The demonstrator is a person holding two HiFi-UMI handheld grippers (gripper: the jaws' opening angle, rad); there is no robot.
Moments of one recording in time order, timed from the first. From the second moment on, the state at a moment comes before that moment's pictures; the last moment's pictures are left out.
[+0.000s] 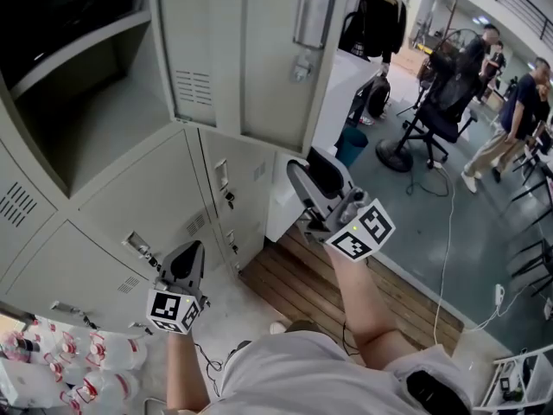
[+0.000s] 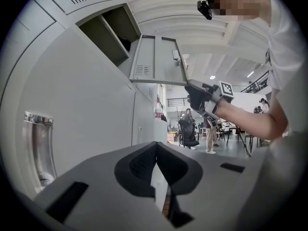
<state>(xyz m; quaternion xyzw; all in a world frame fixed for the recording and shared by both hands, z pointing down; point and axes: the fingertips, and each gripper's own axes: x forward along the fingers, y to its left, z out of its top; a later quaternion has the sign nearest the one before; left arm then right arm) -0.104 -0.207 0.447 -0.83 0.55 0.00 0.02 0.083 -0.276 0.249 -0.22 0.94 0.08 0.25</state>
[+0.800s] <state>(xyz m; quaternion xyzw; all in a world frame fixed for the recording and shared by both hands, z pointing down) -0.130 -0.162 0.450 -0.83 0.56 -0.02 0.03 0.055 -0.222 0.243 -0.18 0.93 0.07 0.30</state>
